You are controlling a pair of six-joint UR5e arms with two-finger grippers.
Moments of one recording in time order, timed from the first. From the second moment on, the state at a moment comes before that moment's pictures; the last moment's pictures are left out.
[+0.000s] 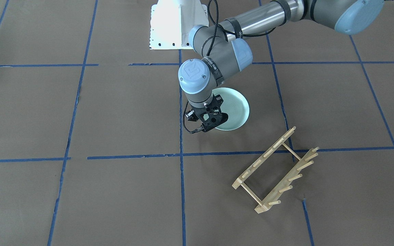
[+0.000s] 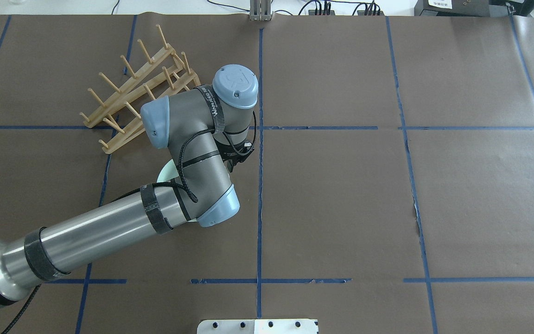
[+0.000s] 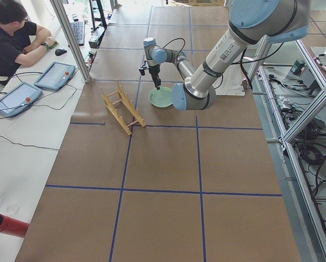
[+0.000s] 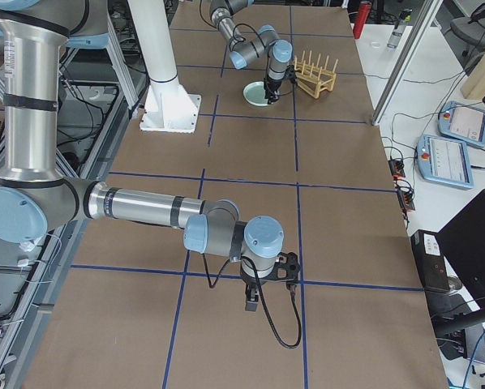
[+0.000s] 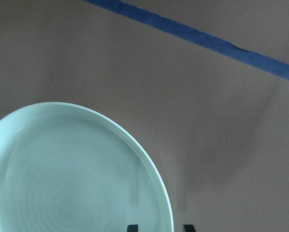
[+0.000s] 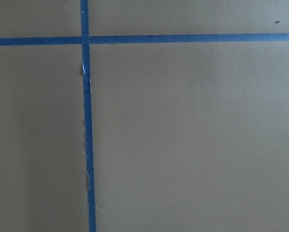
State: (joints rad) left arm -0.57 -2.49 -1.30 -1.40 -1.99 -1.47; right arm 1.62 -1.68 1.60 -1.60 2.30 -0.07
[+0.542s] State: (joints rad) left arm -0.57 -2.48 -1.30 -1.43 -1.99 -1.47; right arm 1.62 -1.68 1.60 -1.60 2.30 -0.07
